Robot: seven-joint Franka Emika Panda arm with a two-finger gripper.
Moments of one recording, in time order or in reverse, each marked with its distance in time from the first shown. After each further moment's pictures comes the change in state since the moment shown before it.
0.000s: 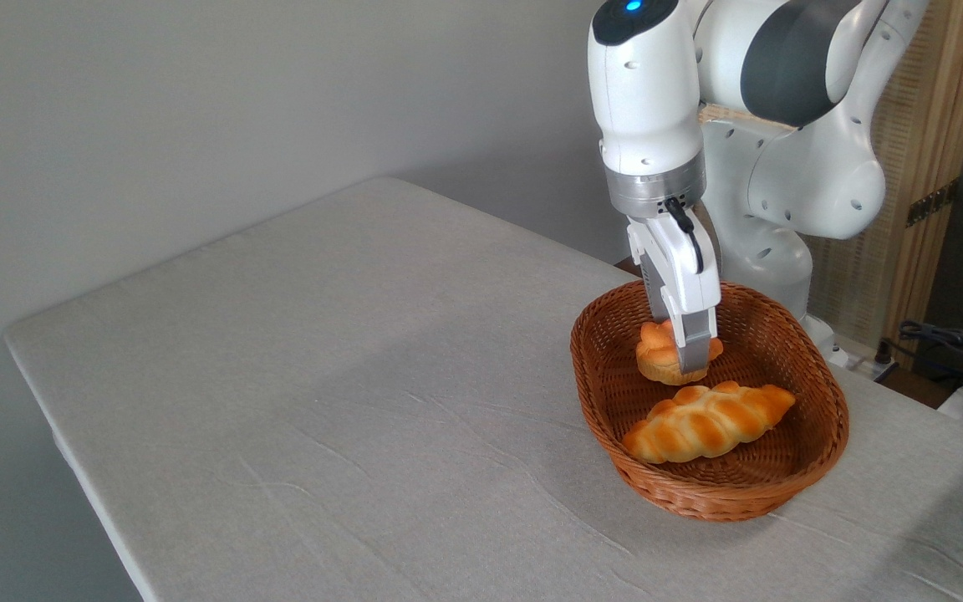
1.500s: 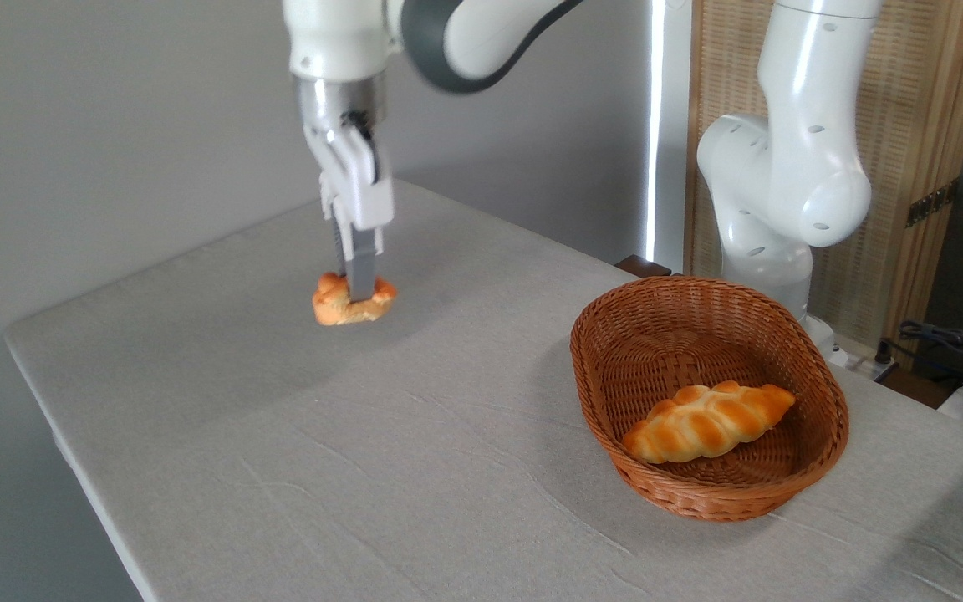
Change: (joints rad) arm -0.326 0.614 -0.198 0.606 -0.265 0.325 -0.648
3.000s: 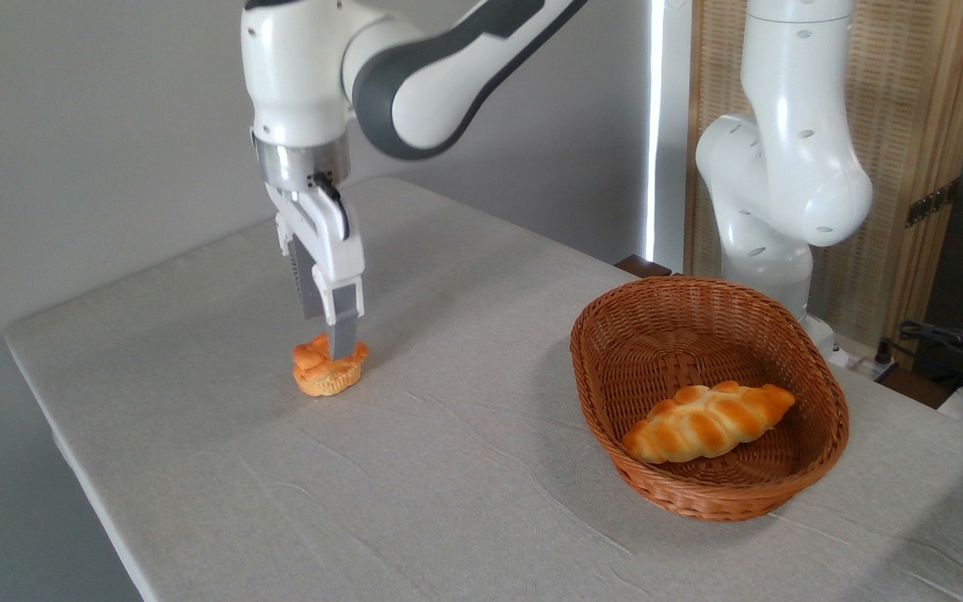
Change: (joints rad) arm 0.052 0.132 -0.038 0.077 0.006 0.038 -0.097
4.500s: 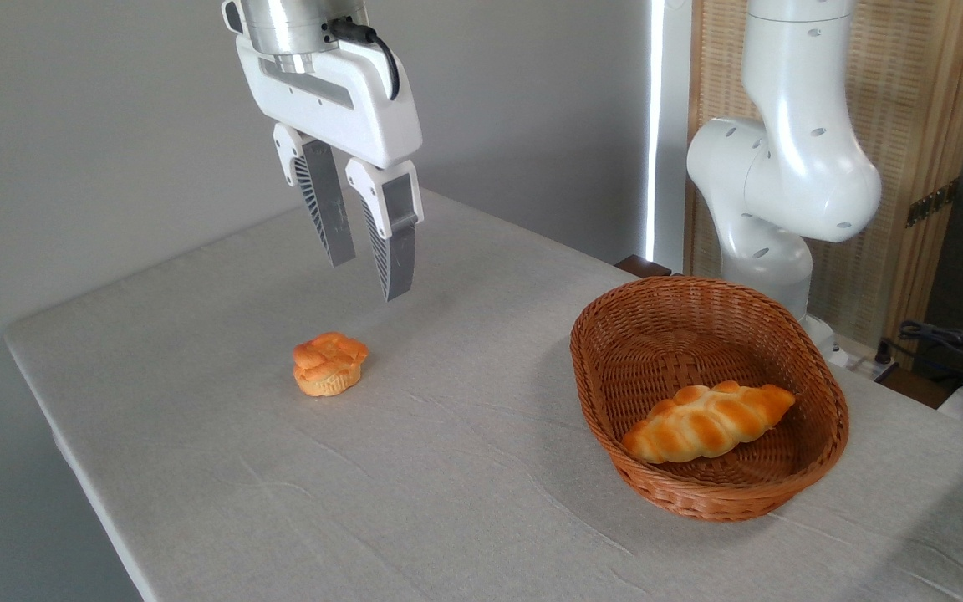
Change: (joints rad) arm 0.177 0.007 0.061 0.404 0.093 -0.507 0.025
